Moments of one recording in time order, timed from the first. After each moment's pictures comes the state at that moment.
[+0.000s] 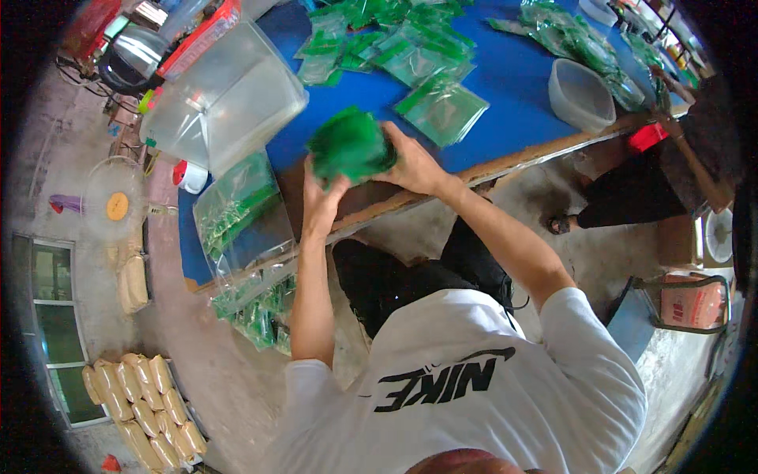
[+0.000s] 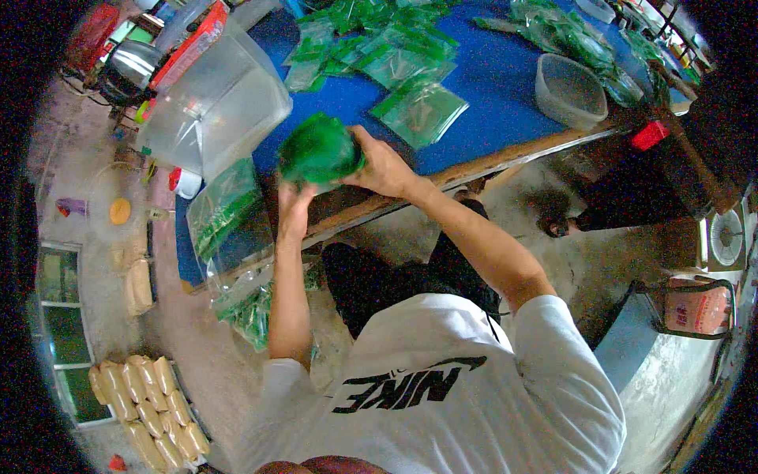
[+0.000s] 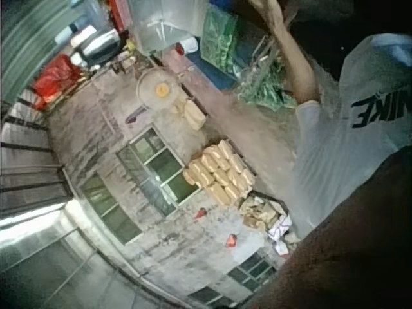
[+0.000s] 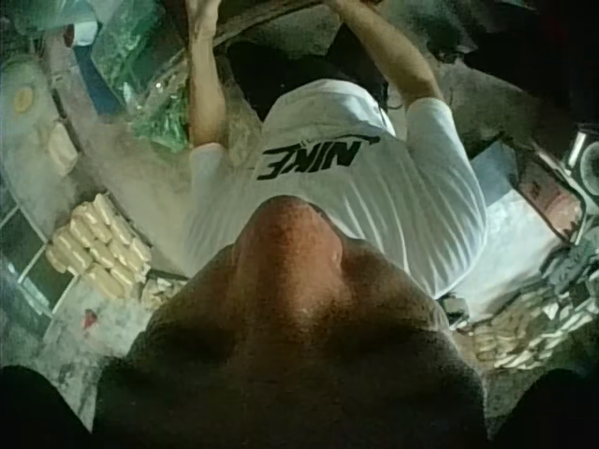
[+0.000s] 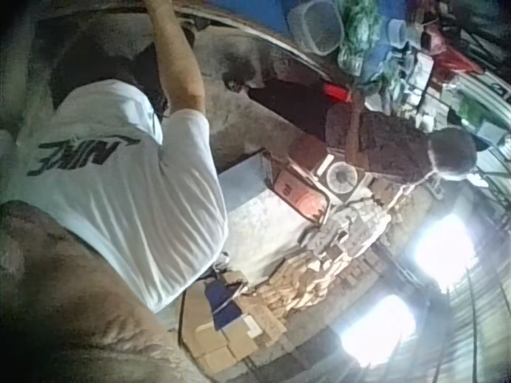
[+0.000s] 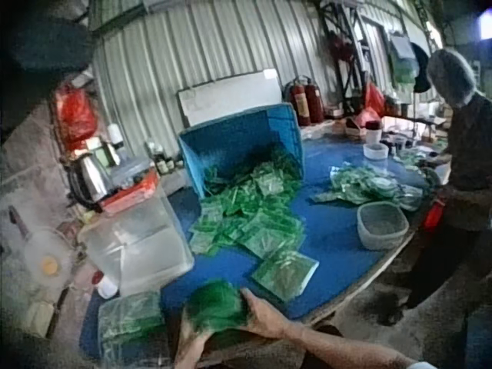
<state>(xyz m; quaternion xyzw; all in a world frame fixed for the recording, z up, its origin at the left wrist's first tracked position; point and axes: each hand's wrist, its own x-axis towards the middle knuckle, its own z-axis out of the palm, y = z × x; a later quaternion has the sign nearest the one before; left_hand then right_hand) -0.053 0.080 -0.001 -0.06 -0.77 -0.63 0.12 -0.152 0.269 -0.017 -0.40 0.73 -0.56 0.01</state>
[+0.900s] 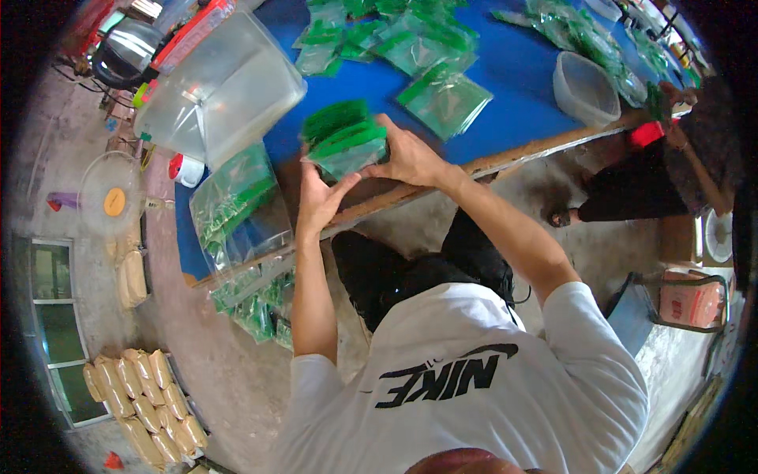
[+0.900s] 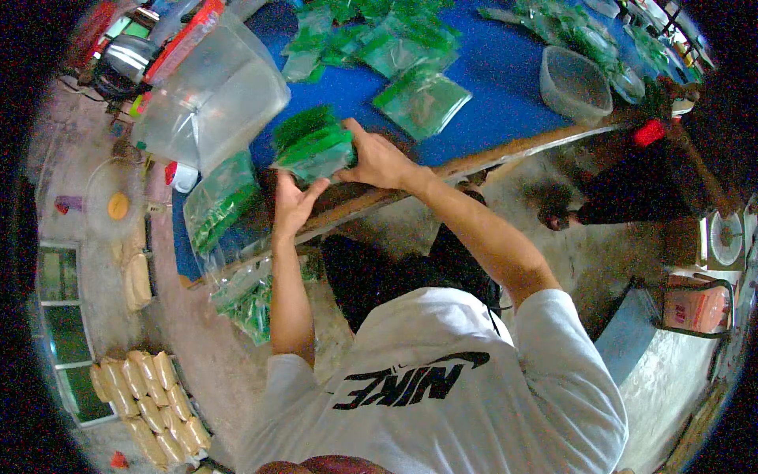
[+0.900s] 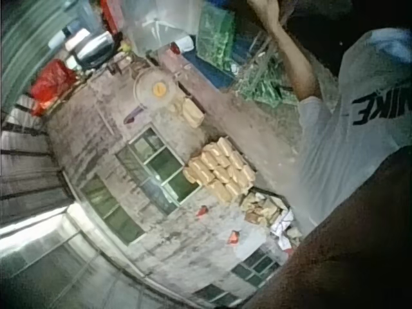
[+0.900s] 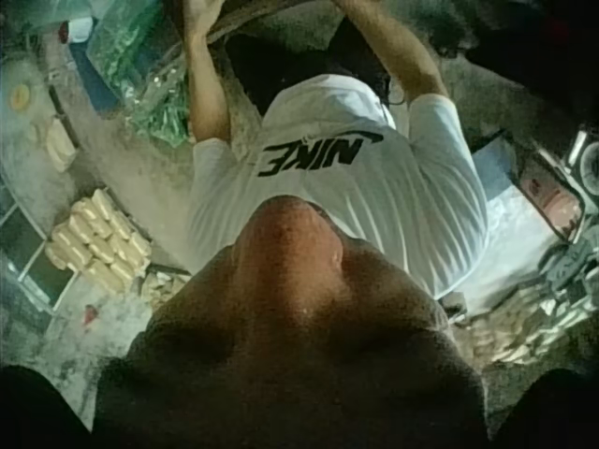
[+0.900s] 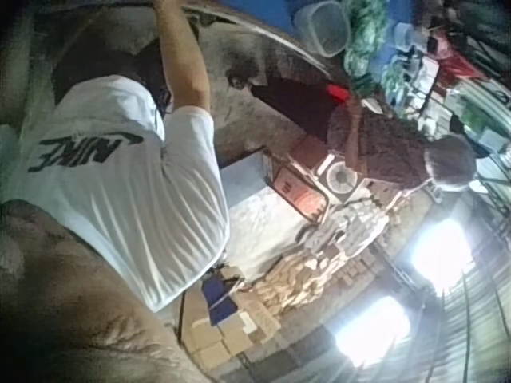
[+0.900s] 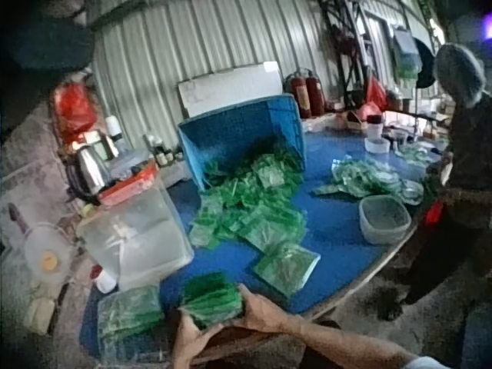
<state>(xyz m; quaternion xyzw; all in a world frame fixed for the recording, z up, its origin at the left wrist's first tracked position) -0.058 0.064 -0.012 -0.02 -0.85 -0.49 0.18 -0.156 0.260 -0.008 -0.37 0.75 -0.53 0.10</state>
